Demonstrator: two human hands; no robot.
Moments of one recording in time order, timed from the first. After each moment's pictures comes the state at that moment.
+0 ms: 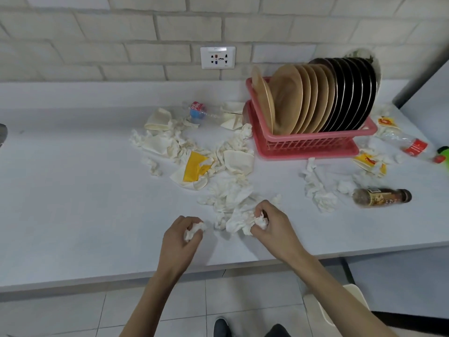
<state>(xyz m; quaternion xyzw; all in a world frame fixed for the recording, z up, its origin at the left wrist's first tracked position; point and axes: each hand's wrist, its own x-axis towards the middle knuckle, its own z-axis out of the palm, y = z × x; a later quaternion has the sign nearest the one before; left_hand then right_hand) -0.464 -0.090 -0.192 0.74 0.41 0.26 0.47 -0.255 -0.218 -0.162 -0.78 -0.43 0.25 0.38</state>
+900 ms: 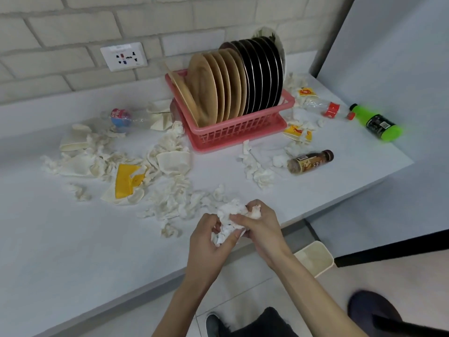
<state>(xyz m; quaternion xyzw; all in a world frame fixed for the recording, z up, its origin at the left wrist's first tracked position) -0.349 -0.198 -0.156 0.77 0.25 0.23 0.53 -0.241 -0.290 -0.132 -0.63 -0.03 0.36 0.69</state>
